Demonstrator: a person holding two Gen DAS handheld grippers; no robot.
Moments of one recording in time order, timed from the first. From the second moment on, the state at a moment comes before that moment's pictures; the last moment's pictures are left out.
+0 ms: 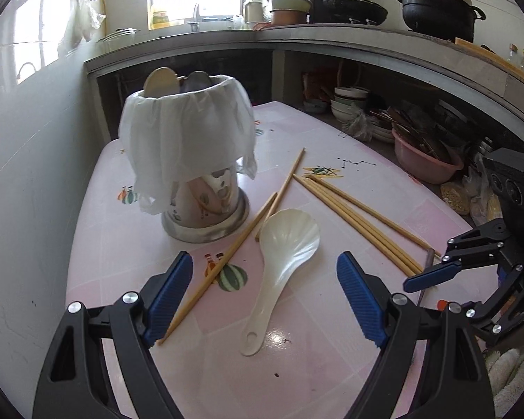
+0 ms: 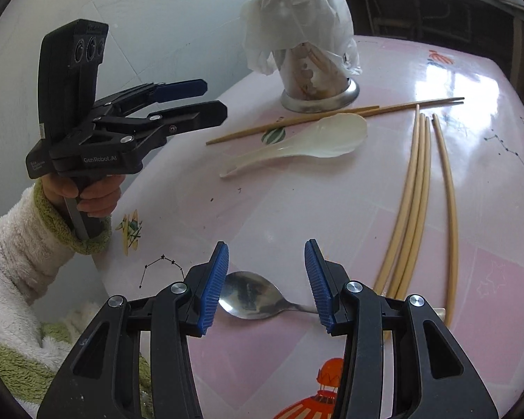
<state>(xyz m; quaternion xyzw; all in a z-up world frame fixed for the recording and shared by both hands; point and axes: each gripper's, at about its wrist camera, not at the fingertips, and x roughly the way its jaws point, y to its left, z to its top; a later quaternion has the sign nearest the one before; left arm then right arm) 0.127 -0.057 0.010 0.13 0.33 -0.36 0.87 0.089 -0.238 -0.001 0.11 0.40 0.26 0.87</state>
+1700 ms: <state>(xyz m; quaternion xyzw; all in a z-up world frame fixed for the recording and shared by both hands) 0.159 -0.077 -0.052 0.17 0.47 -0.27 0.82 0.075 -0.290 0.005 0.11 0.38 0.29 0.87</state>
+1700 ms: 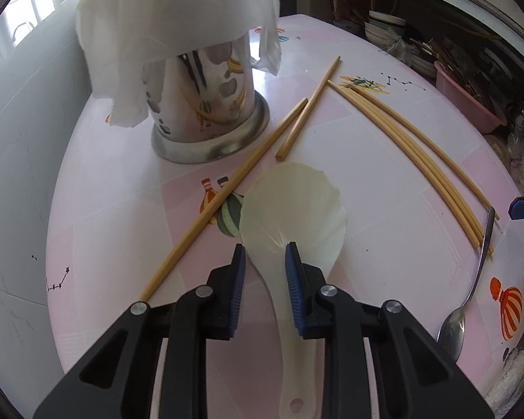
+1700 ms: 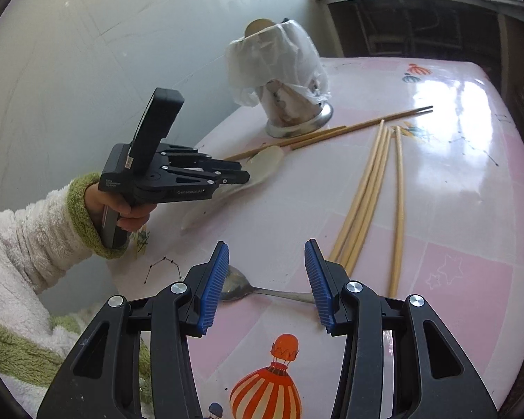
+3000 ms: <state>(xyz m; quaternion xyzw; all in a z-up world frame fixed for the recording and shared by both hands) 0.156 -0.037 -0.051 0.10 0.47 -0.29 0.83 0.051 -0.238 -0.034 0.08 0.58 0.27 0.76</state>
